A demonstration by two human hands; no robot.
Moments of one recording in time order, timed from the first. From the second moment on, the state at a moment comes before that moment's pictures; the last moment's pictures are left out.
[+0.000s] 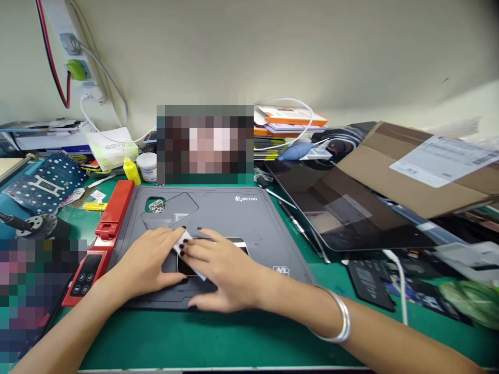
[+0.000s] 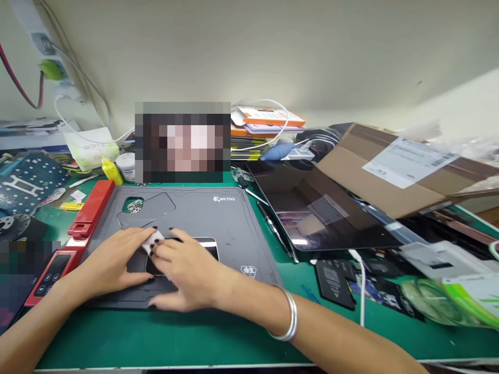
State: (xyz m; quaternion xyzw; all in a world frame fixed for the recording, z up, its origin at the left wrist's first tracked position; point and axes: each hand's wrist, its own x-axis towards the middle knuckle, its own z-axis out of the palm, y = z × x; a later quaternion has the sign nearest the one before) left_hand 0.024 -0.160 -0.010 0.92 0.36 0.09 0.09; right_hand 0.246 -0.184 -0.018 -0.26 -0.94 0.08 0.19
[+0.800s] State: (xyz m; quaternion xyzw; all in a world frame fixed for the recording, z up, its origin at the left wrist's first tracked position) left_hand 0.023 -0.161 -0.009 0.92 0.36 0.07 0.09; right_hand 0.248 -0.191 -0.015 -0.26 -0.94 0.10 0.17
